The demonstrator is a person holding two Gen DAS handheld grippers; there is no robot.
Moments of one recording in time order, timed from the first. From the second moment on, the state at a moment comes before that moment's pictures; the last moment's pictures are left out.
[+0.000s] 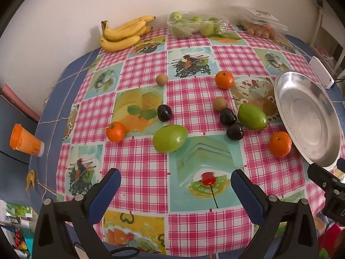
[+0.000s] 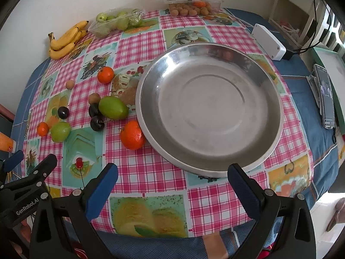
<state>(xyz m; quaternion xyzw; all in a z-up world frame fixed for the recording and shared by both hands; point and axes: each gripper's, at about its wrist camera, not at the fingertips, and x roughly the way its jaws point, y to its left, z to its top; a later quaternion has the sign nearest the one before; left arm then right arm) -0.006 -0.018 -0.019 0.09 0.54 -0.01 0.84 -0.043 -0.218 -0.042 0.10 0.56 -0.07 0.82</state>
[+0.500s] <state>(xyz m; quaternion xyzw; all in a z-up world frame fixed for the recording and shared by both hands) -0.002 0.004 -0.018 0.05 0.55 0.01 0.84 -0.042 -0.217 -0.045 0.09 0.57 -0.07 0.82</state>
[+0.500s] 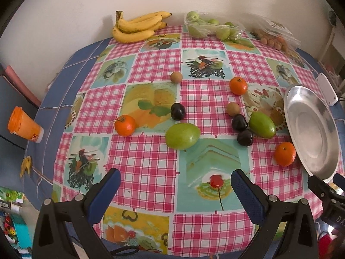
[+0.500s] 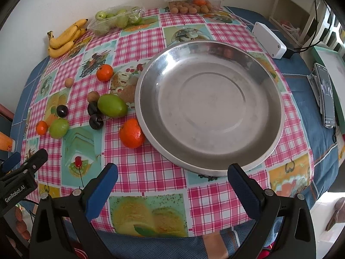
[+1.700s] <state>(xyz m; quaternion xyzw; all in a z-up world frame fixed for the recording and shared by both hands) -0.005 0.003 -0.019 0.04 0.55 0.01 0.84 -0.042 -0.214 -0.045 0.09 0.57 -0.07 0.82</state>
